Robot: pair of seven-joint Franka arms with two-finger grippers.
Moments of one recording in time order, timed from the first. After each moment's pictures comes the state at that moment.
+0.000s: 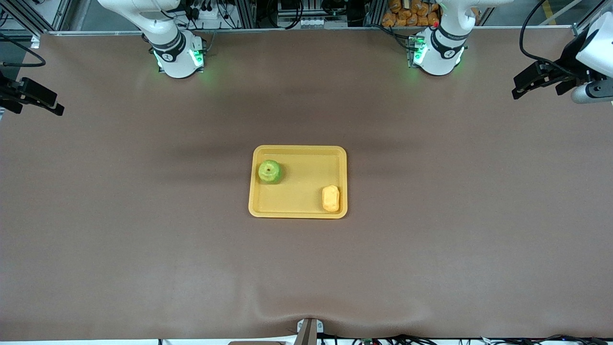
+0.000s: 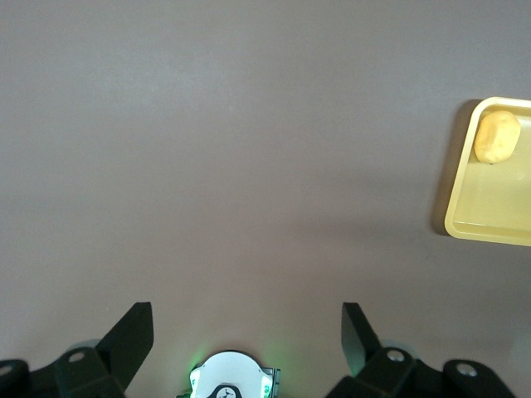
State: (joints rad) left arm -0.03 -0.12 -0.07 -1.62 0.03 1.45 -0.18; right arm 0.00 -0.04 -0.07 -1.52 0.04 1.43 0.02
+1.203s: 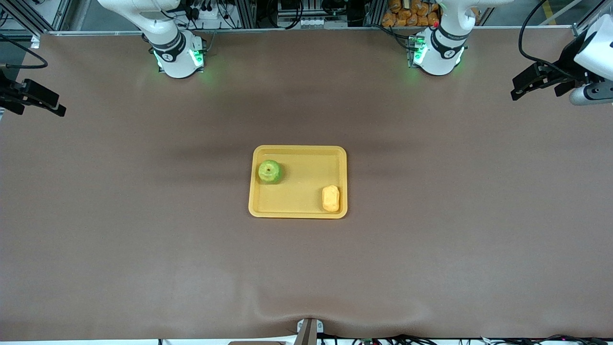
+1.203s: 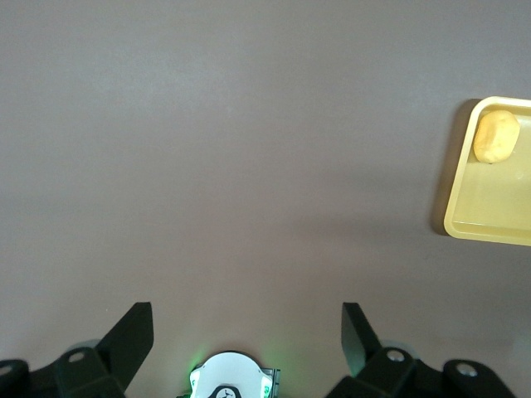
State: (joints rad) left arm -0.03 -0.12 -0.07 -1.61 0.03 1.46 -0.18; right arm 0.00 -0.04 -0.07 -1.52 0.04 1.43 0.02
